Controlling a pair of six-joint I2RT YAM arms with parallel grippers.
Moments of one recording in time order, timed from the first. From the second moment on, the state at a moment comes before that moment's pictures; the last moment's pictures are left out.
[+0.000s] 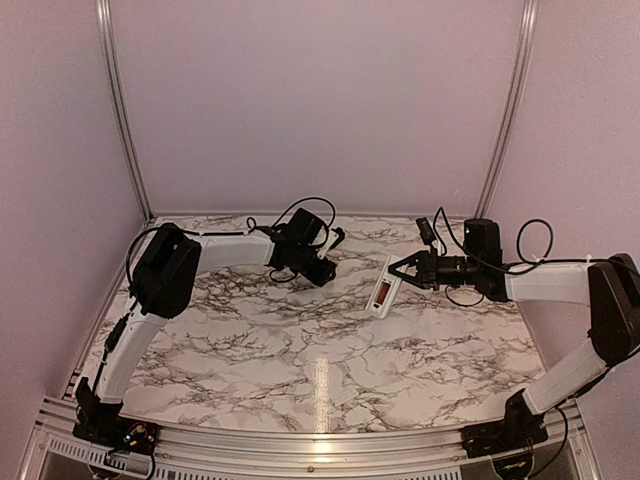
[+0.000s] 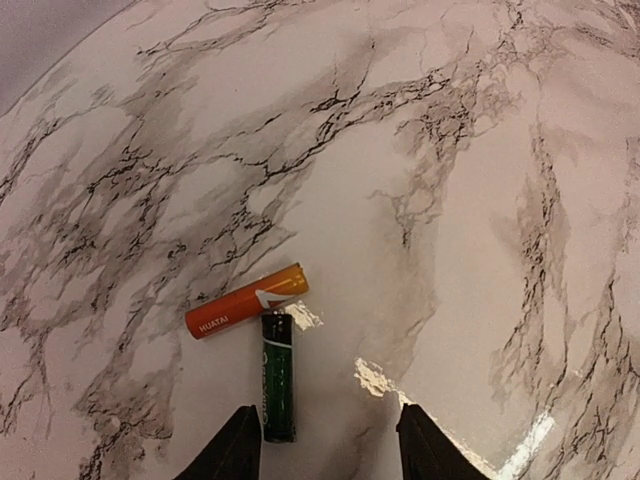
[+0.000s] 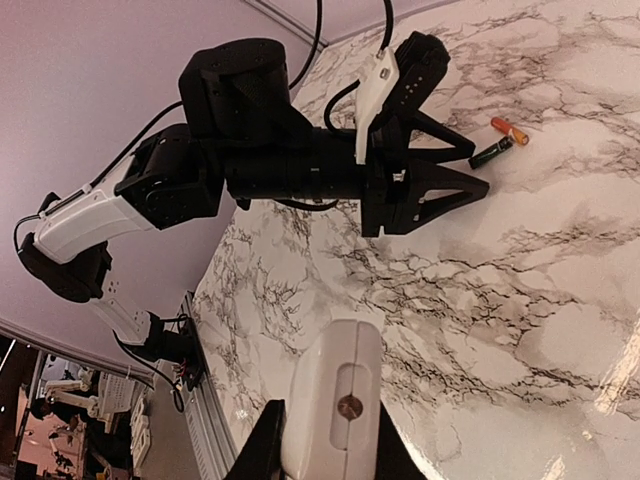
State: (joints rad) left arm -0.73 2.50 2.01 -0.32 0.07 0.07; right arm 0.28 1.46 0.72 0.28 -0.90 0.58
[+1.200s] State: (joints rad) left arm -0.76 2.02 1.31 -0.36 0.20 0.13; right arm 0.28 1.49 0.72 0.31 -0.94 0.58
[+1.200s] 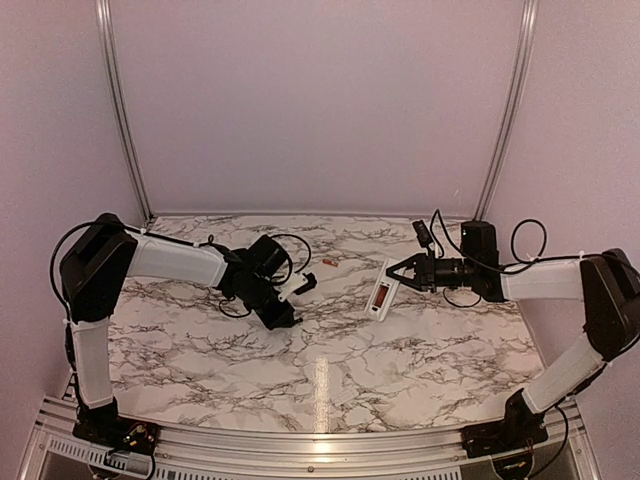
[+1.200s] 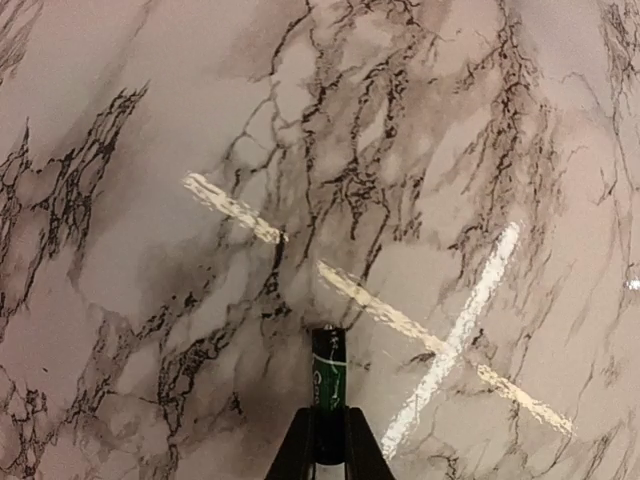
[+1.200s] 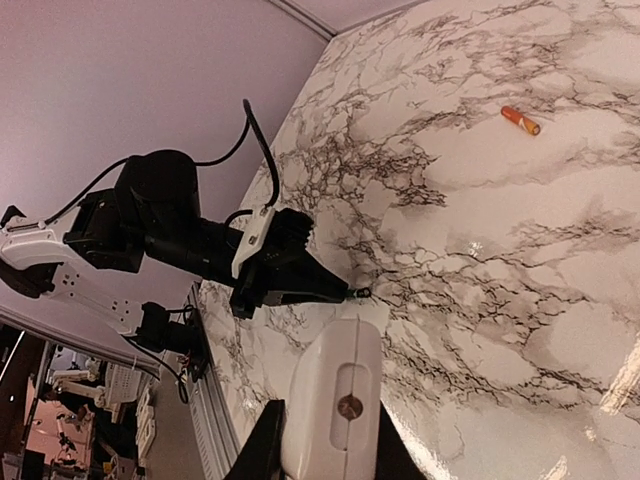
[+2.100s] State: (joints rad) left arm -0.83 1.90 1.19 -0.41 0.04 0.31; right arm 0.35 1.68 0.78 0.36 -0.90 0.59
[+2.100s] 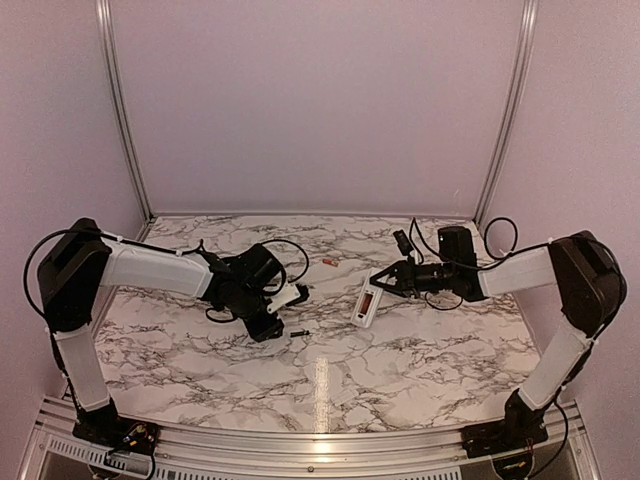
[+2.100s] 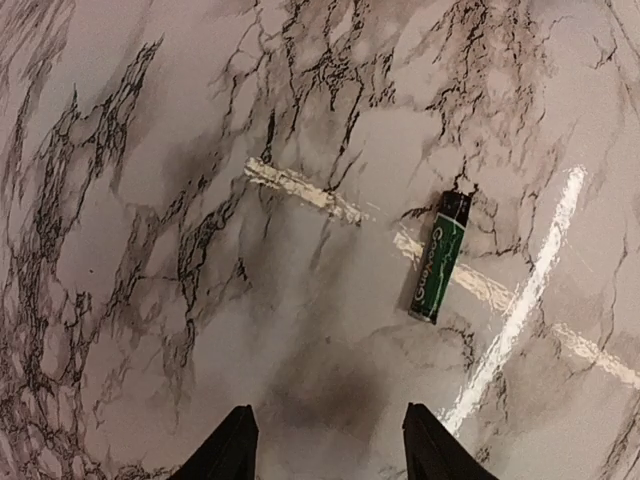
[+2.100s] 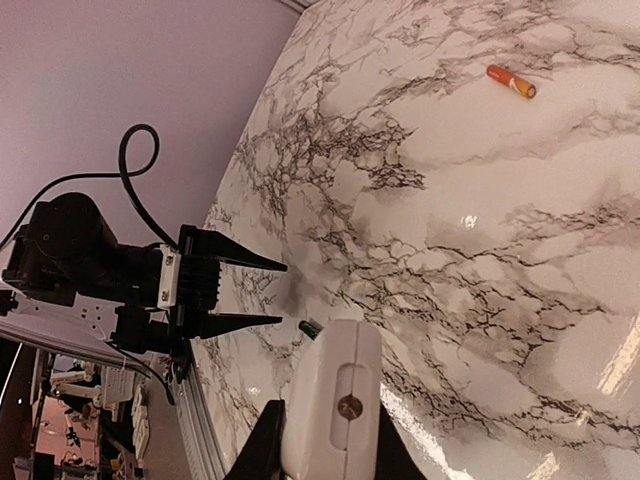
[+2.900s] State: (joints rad) left arm -1.02 1.71 0.78 0.04 -0.25 -0.16; right arm 0.57 1.98 1.10 0.46 -0.71 0.63
